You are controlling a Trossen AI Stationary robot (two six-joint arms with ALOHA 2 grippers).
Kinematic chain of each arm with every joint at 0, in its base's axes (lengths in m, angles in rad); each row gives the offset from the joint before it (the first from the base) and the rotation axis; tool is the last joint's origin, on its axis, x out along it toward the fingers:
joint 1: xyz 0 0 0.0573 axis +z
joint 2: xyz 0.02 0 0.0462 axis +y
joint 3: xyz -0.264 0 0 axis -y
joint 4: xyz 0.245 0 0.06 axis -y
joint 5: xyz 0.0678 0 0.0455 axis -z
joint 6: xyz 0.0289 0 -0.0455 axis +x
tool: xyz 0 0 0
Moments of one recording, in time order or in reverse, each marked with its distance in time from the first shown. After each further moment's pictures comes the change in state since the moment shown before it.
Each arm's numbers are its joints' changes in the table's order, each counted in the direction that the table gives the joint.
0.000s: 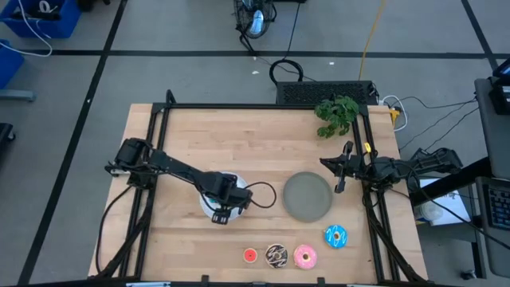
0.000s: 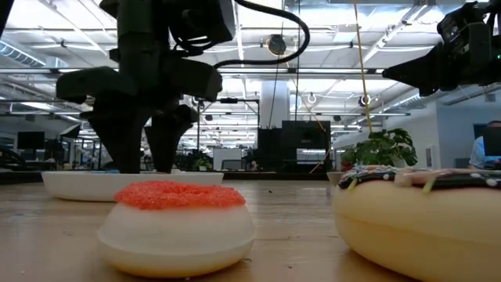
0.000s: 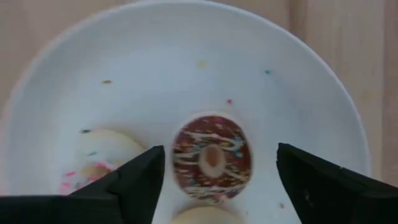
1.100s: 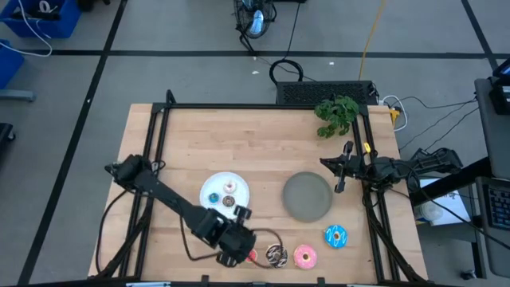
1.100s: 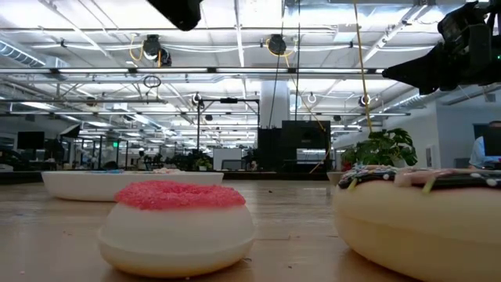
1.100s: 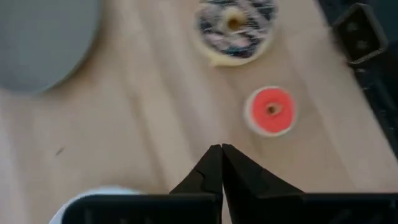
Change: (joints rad) left arm -0.336 0.109 0.451 -0.032 -0.189 -0.061; right arm 0.000 0.000 0.000 0.000 0.000 -0.030
